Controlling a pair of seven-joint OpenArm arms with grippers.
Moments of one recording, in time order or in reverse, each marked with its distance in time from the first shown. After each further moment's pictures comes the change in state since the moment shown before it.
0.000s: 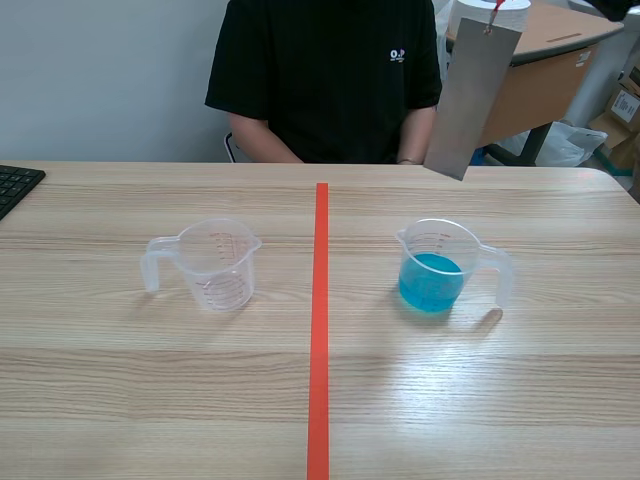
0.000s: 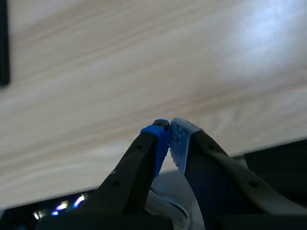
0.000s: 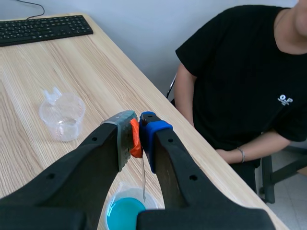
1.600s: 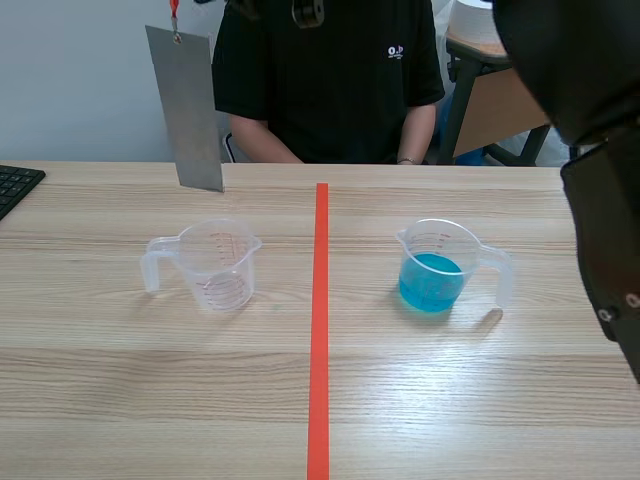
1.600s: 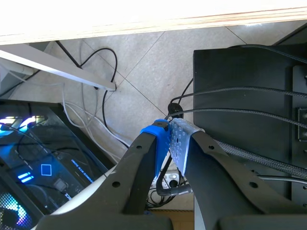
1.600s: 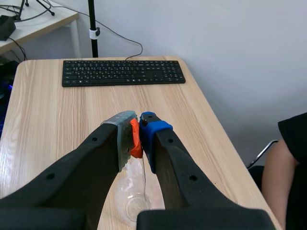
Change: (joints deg) left arm 2.3 19.4 0.3 -0.5 3.6 0.7 5.9; right arm 17.8 -32.7 -27.2 -9.7 -13.3 -2.3 -6.2
